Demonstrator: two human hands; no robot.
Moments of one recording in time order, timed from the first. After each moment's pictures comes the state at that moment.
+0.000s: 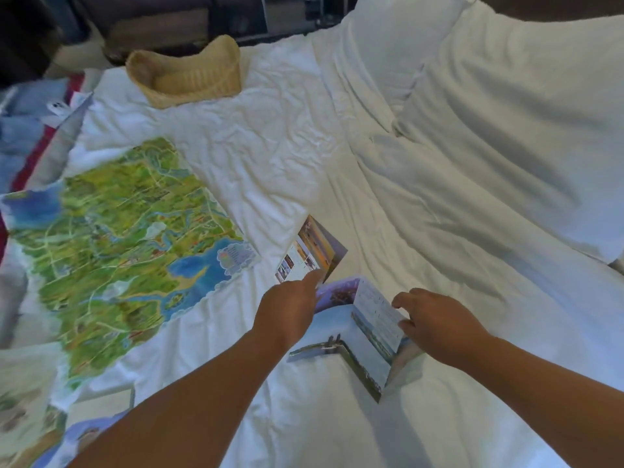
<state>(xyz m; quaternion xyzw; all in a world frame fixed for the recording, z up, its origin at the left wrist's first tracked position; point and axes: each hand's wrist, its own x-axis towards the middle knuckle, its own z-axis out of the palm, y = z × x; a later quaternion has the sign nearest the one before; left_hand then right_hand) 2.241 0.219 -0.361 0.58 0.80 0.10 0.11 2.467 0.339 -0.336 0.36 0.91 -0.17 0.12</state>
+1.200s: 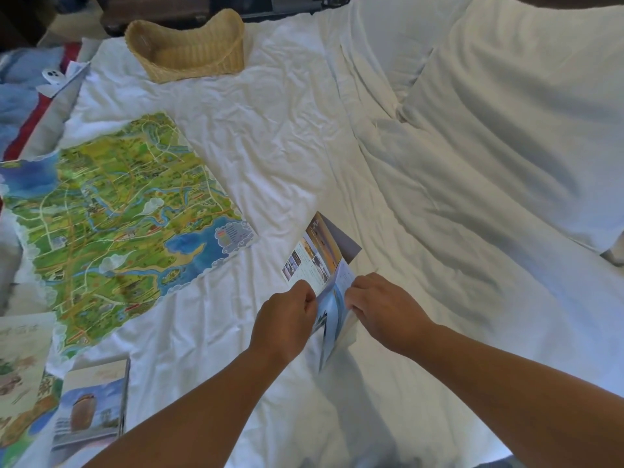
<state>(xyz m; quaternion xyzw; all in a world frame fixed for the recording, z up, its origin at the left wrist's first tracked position) 2.282 0.174 -0.348 0.44 0.86 0.16 0.22 2.431 0.299 -0.346 0.20 0.96 -0.18 0.02</state>
